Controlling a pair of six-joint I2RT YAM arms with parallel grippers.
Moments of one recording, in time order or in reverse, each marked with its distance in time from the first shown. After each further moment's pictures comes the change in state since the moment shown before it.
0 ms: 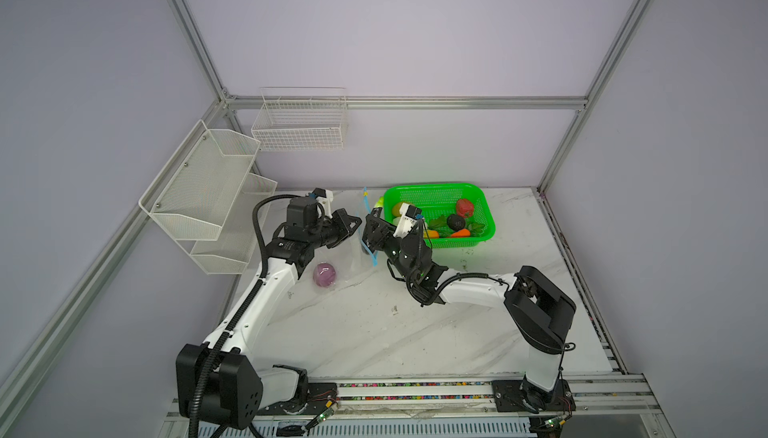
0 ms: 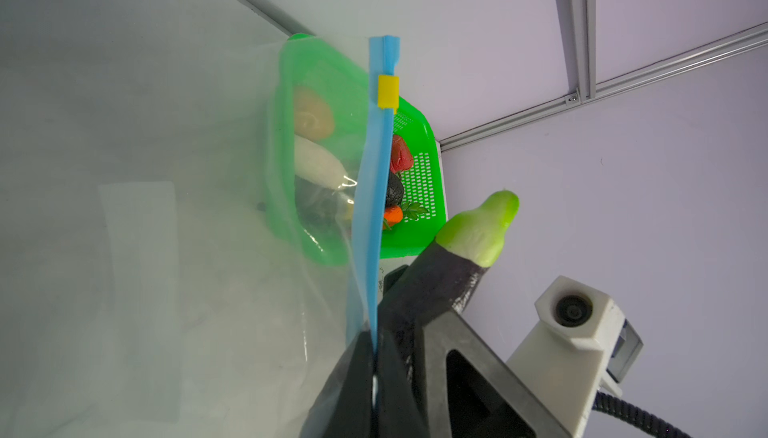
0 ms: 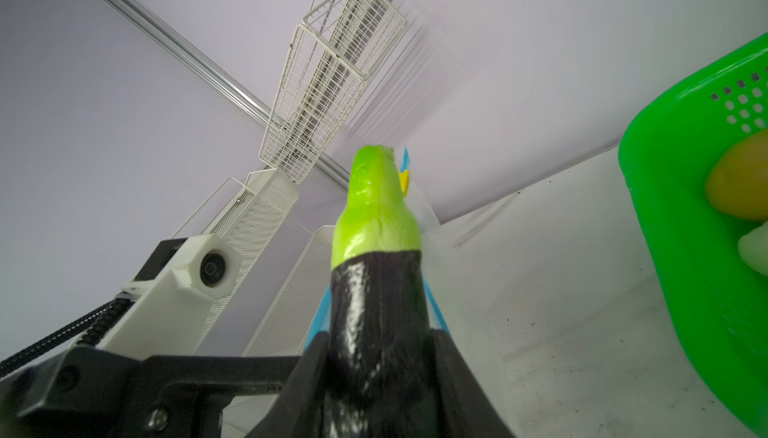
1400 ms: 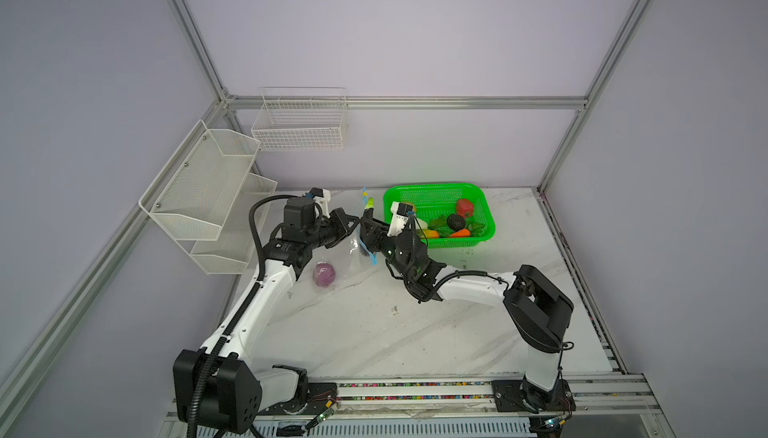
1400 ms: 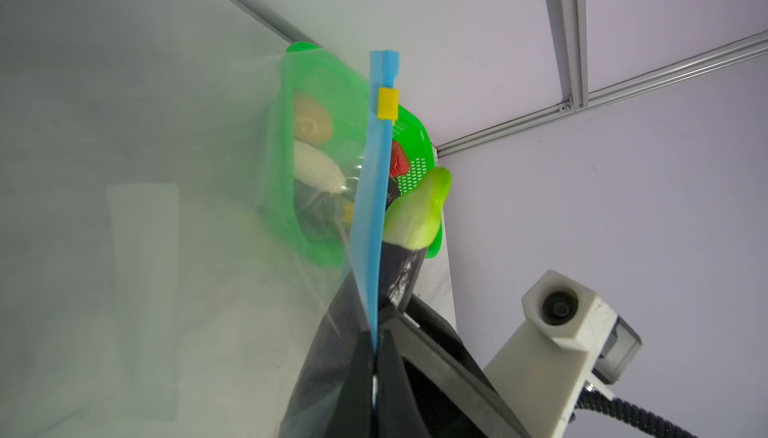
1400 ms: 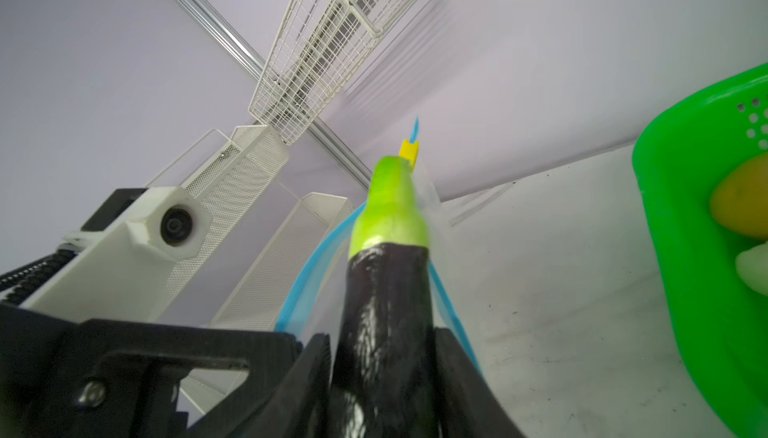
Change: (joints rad) left arm 0.006 -0.017 0.000 -0.006 0.001 -0.007; right arm 0.003 0.014 0.053 -0.090 -0.061 -0.093
